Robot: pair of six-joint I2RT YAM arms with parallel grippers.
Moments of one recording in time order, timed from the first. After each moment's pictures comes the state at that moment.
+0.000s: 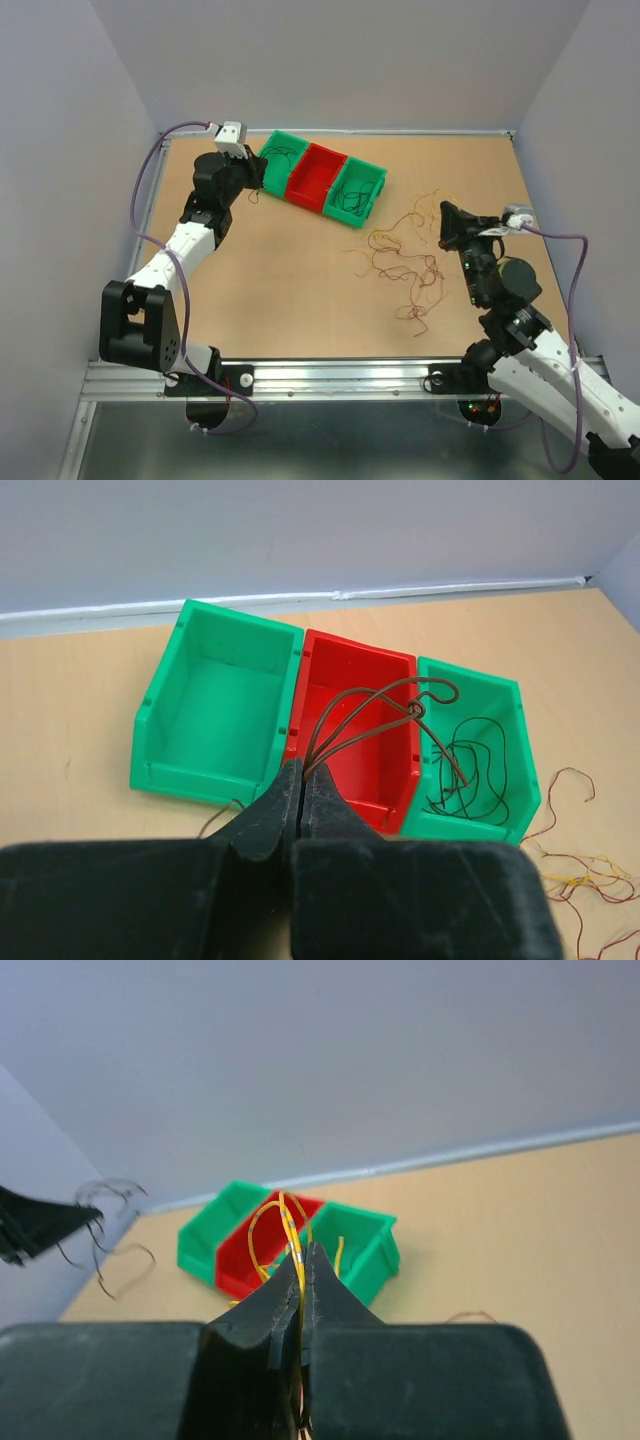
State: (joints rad) left arm -0.21 1.40 0.96 0.33 0.19 -0.22; right arm 0.66 0.50 0.55 0.30 0.50 0.25
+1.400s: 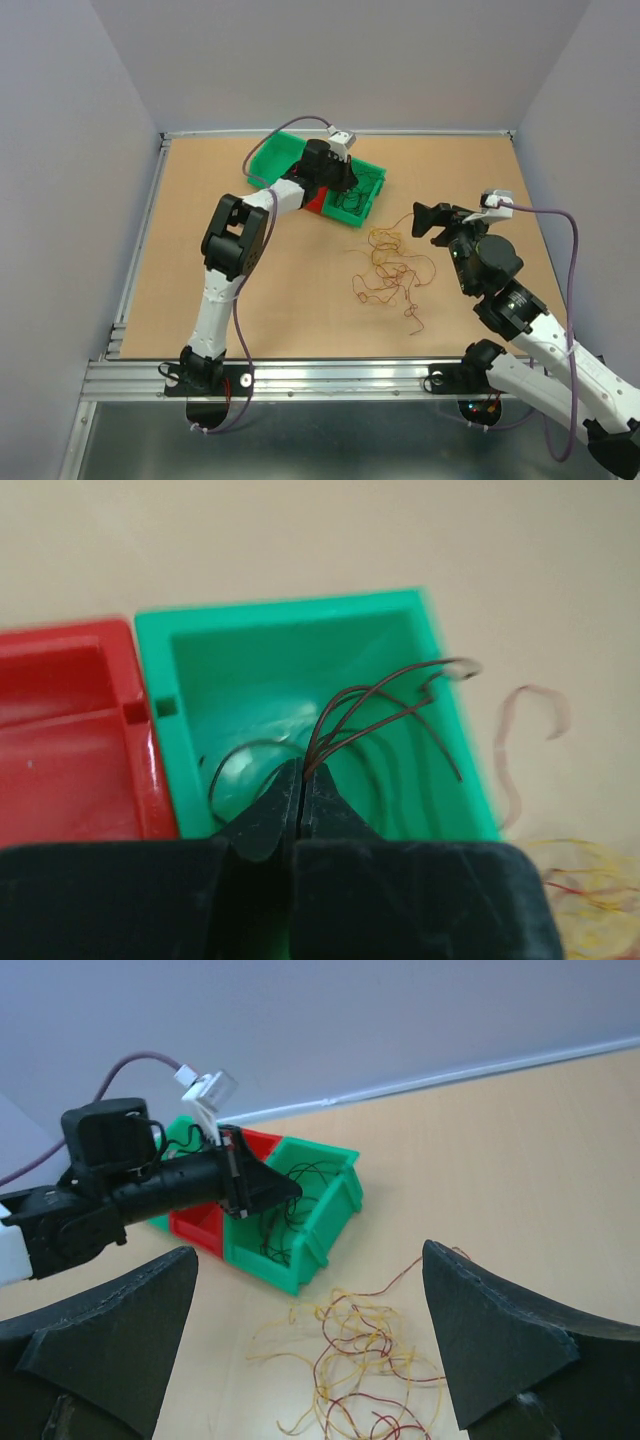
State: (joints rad) left arm -0.51 2.23 1.68 0.17 0.37 -0.20; right arm 0.66 0.66 0.67 0.06 0.58 0.31
